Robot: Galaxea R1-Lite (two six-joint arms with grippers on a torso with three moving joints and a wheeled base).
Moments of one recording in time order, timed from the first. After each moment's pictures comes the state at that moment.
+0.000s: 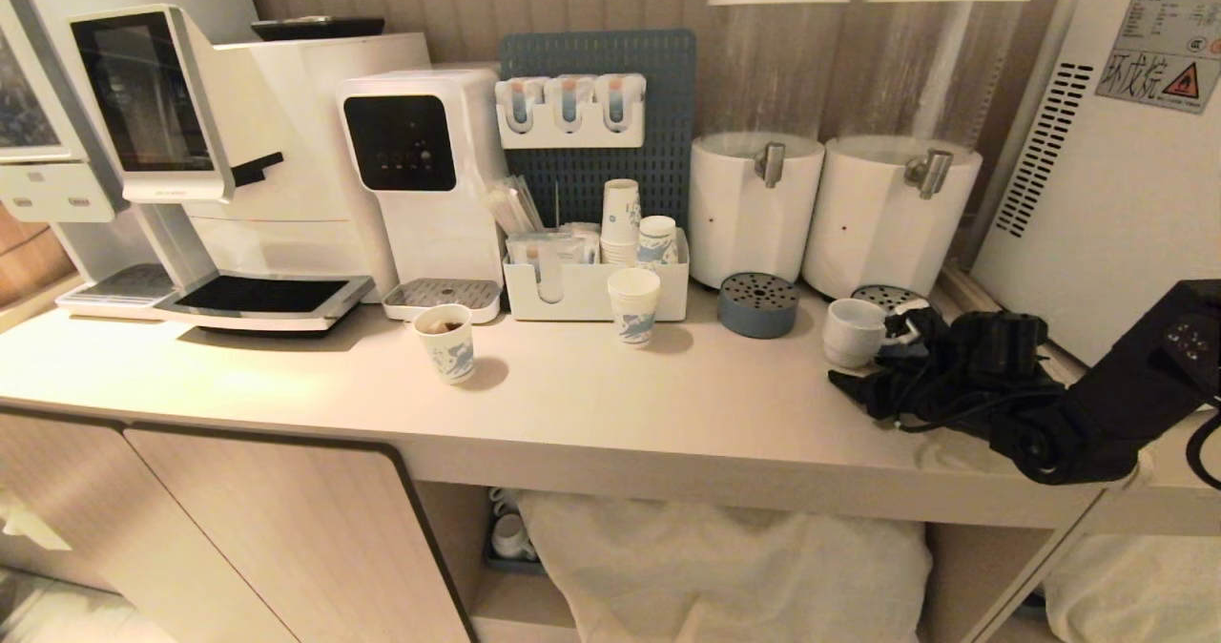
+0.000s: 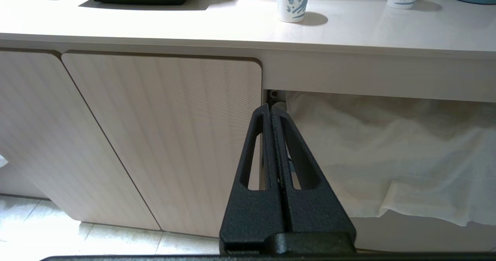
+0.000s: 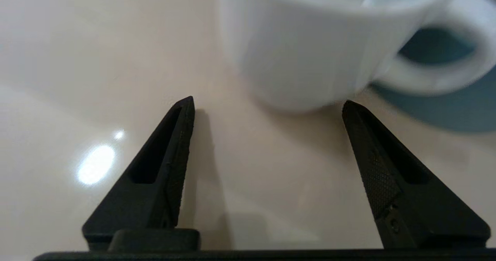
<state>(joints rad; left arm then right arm) 0.00 0.00 -0.01 0.02 0.00 -0.01 0.00 2.28 -0.91 -0.87 0.25 -0.24</state>
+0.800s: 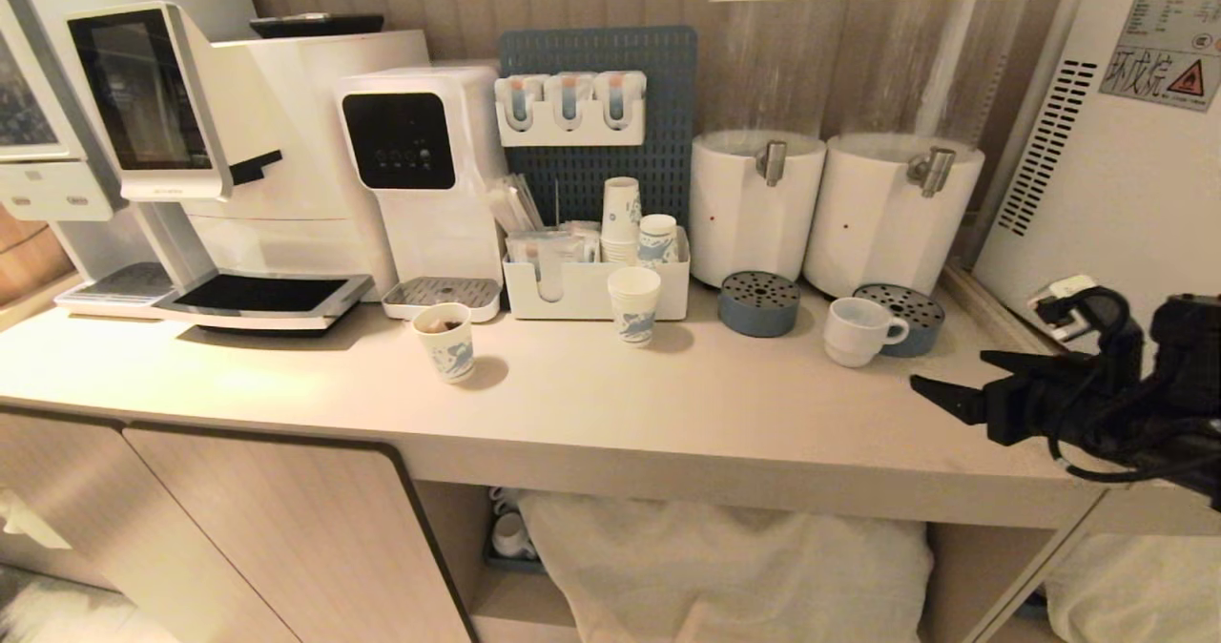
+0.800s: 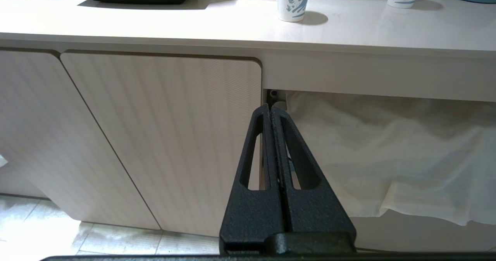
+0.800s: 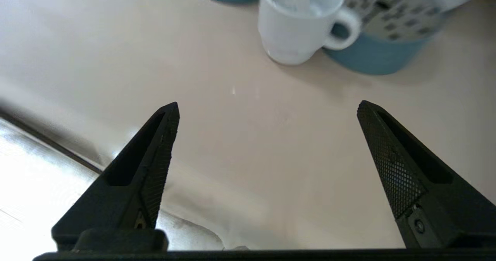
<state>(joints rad) 0.00 0.00 -0.01 0.02 0.00 -0.01 -0.04 1.65 -0.50 -0.78 0.31 -0.22</state>
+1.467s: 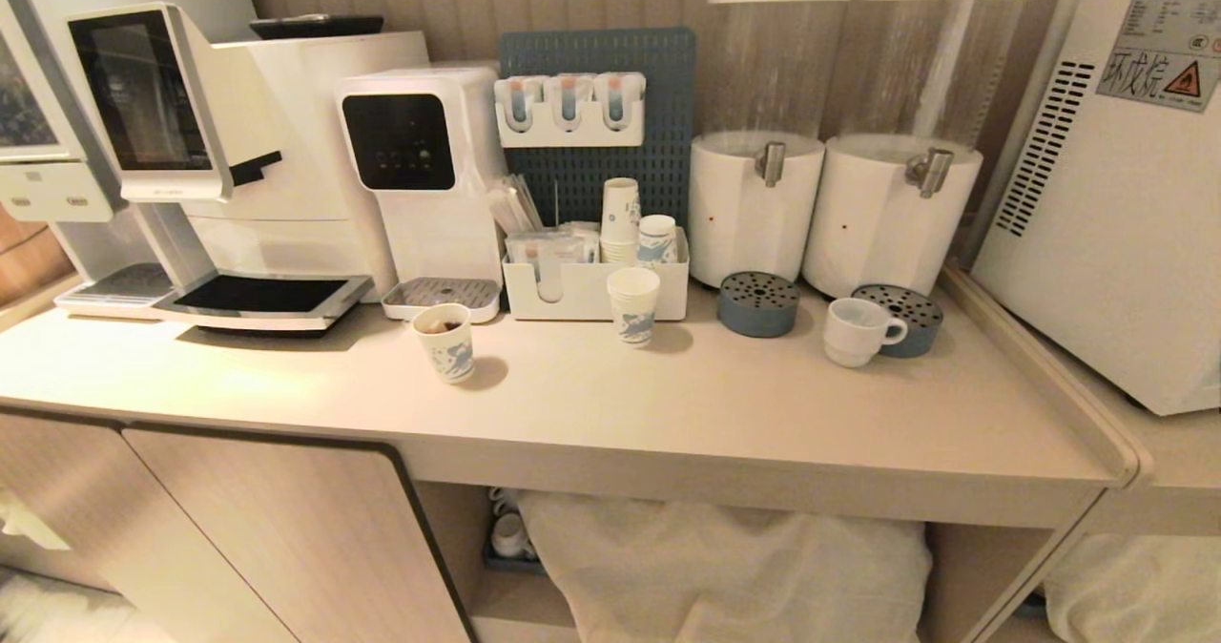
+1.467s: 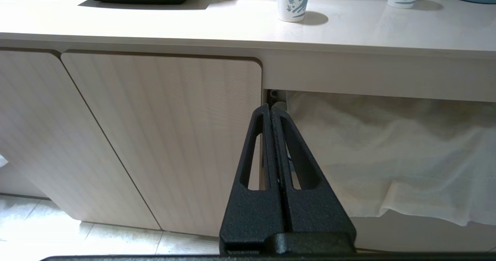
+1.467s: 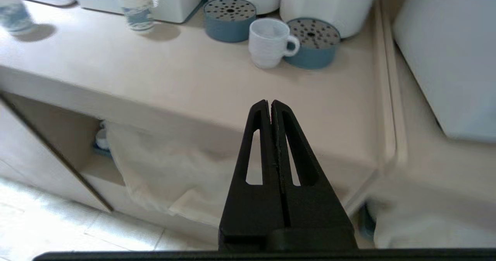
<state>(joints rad) 0.00 0.00 -0.01 0.02 0.00 -0.01 -0.16 0.66 -0.43 -0.07 0.32 -0.14</state>
